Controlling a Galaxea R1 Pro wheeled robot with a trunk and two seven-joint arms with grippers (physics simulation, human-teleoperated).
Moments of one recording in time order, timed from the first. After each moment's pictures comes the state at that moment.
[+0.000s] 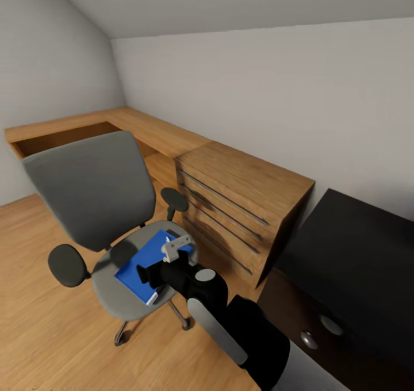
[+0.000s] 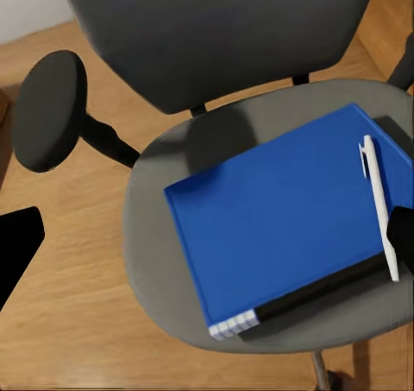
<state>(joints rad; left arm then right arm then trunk) 0.37 -0.11 0.71 -1.51 0.83 0.66 0.02 -0.65 0.17 0.85 -1.41 -0.57 0.65 -0.30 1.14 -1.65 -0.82</state>
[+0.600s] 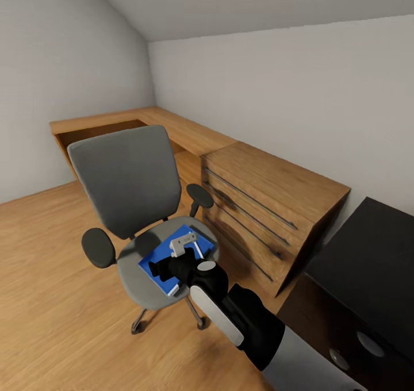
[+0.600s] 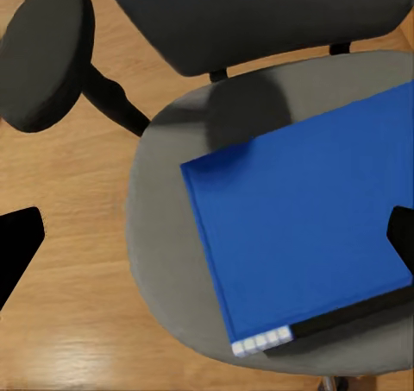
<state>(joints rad) 0.22 -0.06 0.81 -1.55 1.15 0.75 0.45 -0.70 0.17 0.82 -1.29 -0.57 0.64 -0.30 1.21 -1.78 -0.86</state>
